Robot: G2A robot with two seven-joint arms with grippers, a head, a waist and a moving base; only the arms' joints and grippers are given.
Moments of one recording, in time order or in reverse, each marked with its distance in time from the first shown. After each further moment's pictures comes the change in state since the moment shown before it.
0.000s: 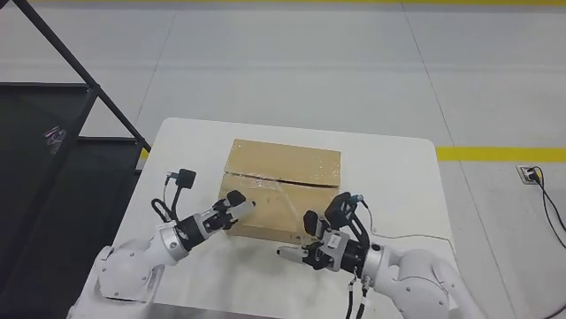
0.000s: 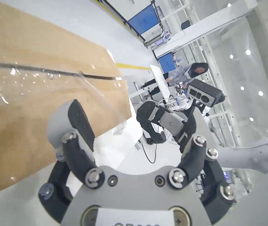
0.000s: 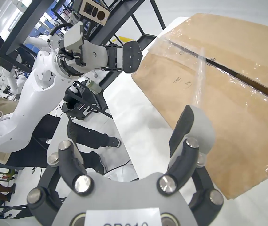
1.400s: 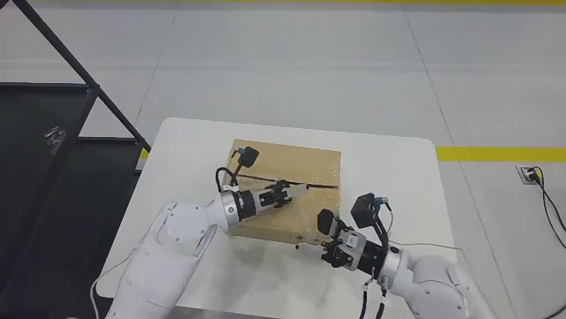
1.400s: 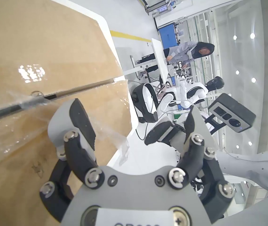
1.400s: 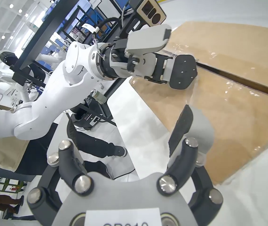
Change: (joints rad) left arm -0.344 -0.045 0.347 0.283 -0.025 0.081 0.034; right arm -0.087 0.023 0.111 0.015 0.052 -0.085 -0.078
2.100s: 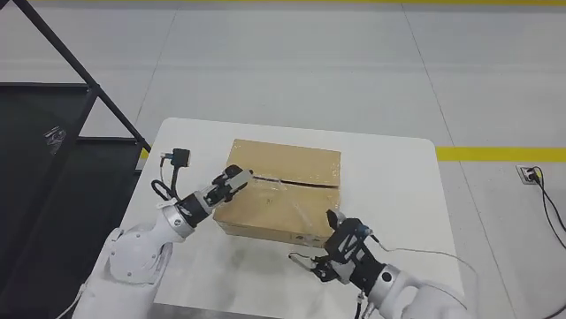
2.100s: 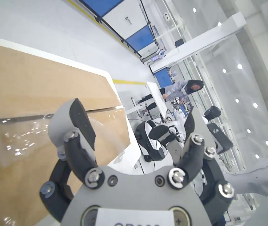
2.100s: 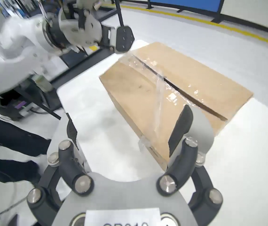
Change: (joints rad) left arm 0.281 0.059 -0.319 -0.250 0.010 -0.094 0.174; right arm -0.101 0.007 -0.102 -0.244 -0.747 0.183 -0.105
